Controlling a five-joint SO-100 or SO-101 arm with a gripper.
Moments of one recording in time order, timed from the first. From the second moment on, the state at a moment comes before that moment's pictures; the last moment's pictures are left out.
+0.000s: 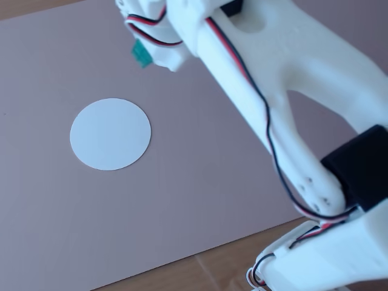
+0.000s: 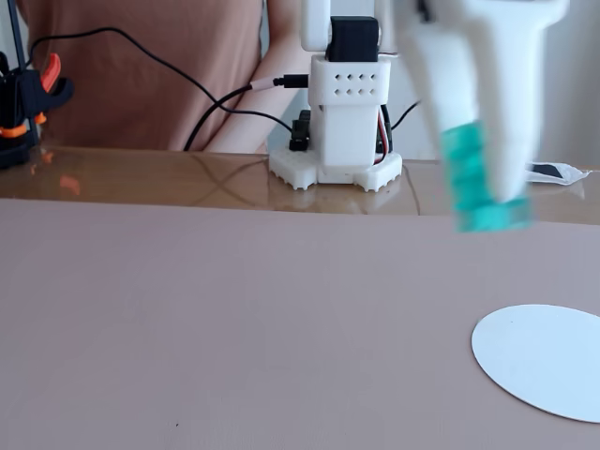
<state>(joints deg) -18.6 94.6 90.5 71.6 -1.6</state>
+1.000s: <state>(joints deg) -28.4 67.6 78.0 78.8 -6.9</state>
